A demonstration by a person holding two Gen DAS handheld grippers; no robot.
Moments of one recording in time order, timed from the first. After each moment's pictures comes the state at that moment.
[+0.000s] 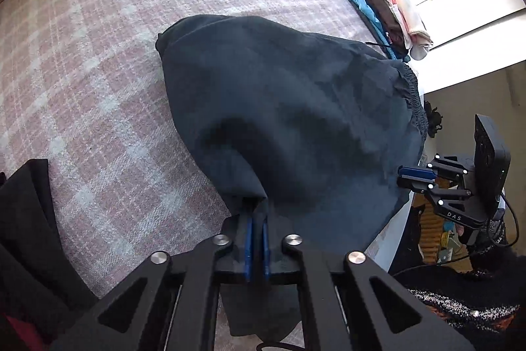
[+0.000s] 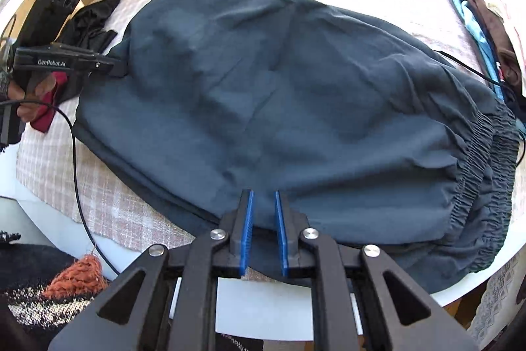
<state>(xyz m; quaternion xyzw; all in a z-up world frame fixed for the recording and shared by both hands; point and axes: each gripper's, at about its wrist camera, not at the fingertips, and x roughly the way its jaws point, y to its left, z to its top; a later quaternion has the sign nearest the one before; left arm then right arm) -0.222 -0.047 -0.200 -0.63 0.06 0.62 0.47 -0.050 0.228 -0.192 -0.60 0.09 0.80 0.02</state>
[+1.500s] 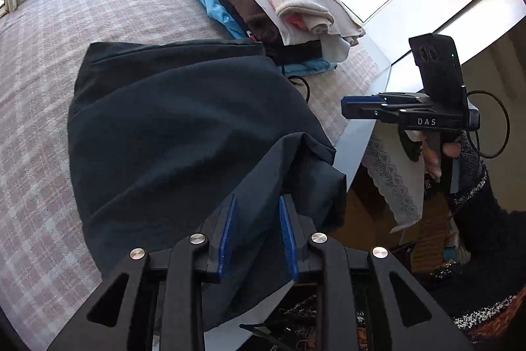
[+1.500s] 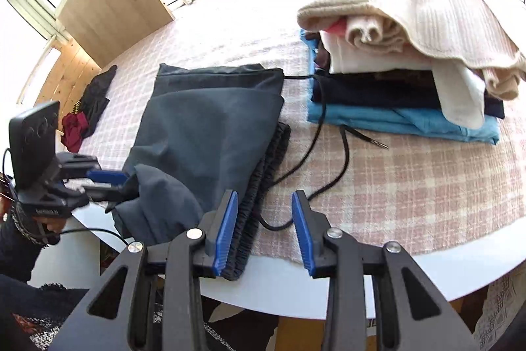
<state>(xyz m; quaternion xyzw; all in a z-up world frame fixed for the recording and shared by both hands) -0.020 0.226 -0.132 -0.56 0.05 0.64 0.52 0.016 0.519 -0.148 -0.53 0.15 0.83 -0.08</state>
